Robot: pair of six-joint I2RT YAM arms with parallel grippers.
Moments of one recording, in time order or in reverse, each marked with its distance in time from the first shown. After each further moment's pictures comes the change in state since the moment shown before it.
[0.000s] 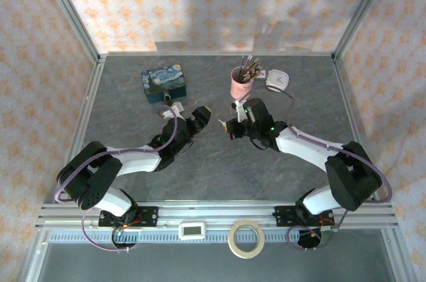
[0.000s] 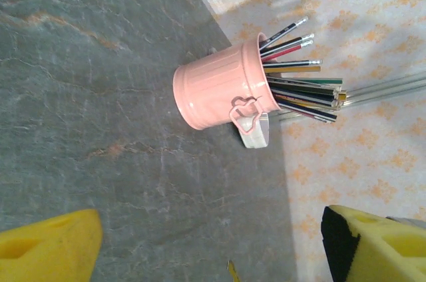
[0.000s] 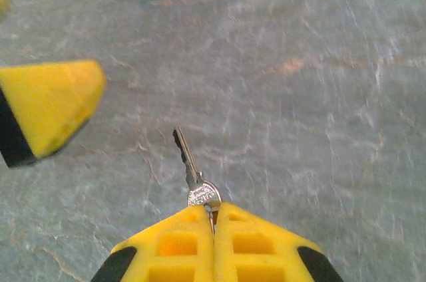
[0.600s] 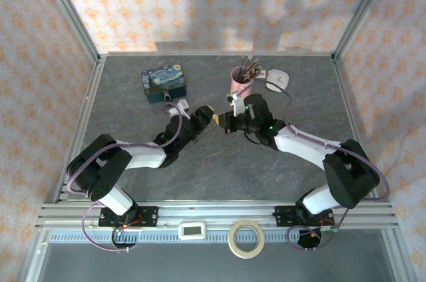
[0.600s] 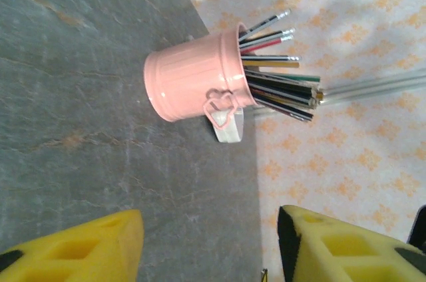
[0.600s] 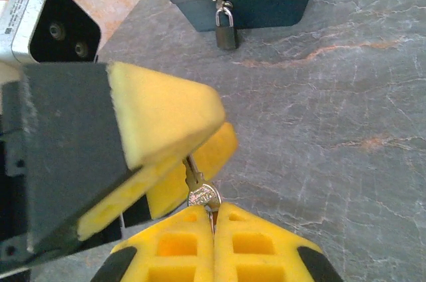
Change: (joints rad) left arm 0.000 0.093 0.041 0.133 0.083 -0.058; right arm 0.000 0.020 0.009 0.193 -0.148 0.046
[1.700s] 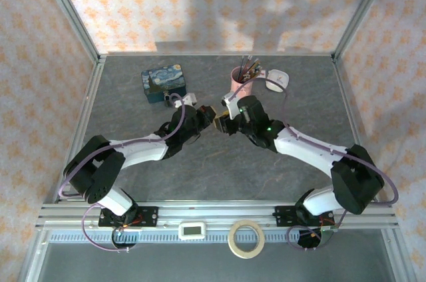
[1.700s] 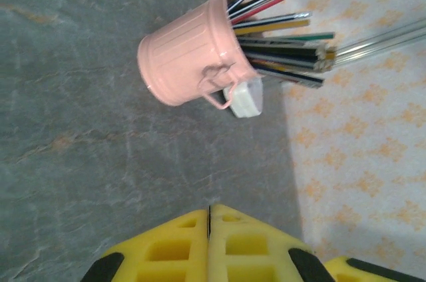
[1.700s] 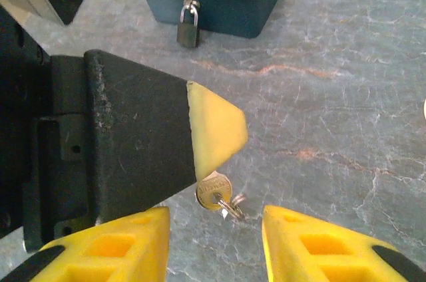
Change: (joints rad) left arm -0.005 -0.033 0.158 -0.359 0.049 0.166; right arm 0.088 -0.051 0.055 -0.171 0.256 -0.241
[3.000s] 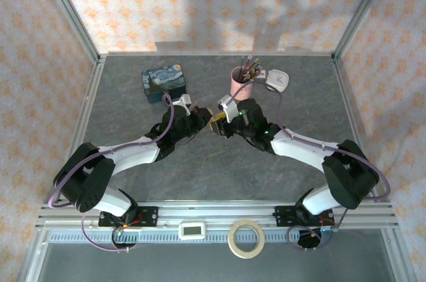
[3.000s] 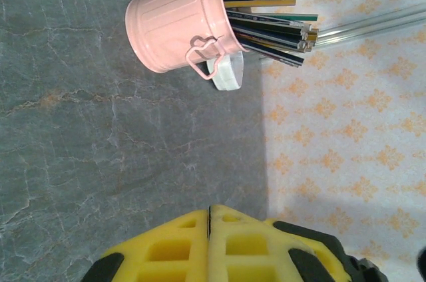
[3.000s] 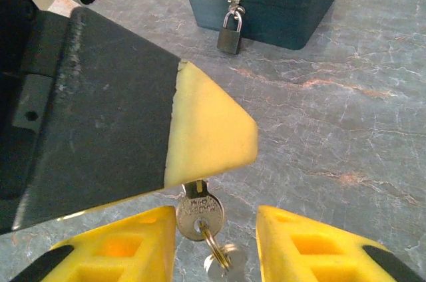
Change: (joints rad) left arm 0.058 -0.094 -0.070 0.020 0.165 -0.100; right arm -0.008 0.060 -0.062 0.192 -0.132 -0.033
